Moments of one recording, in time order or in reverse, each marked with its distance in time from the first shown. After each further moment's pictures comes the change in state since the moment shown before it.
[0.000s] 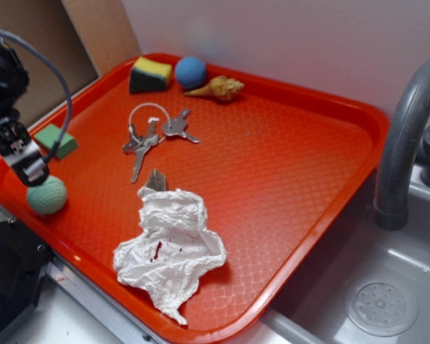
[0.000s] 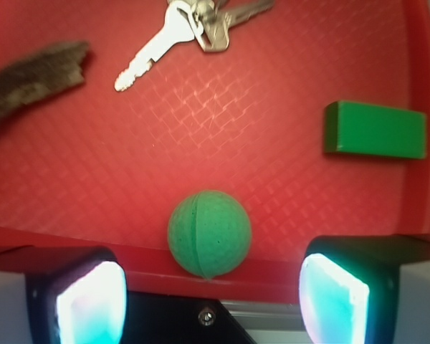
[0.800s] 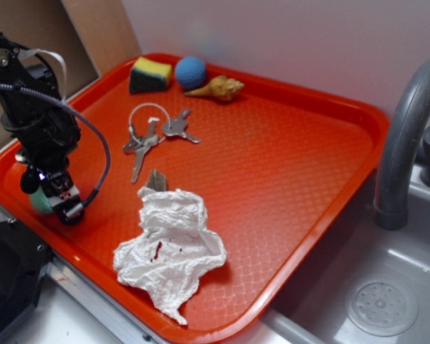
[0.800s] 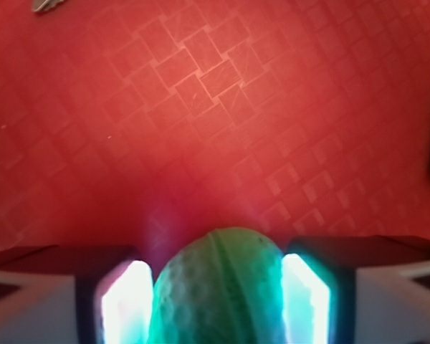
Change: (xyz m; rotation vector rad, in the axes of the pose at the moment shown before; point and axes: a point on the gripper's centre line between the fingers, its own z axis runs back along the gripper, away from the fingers) arm 0.009 -0.009 -0.055 0.010 0.082 -0.064
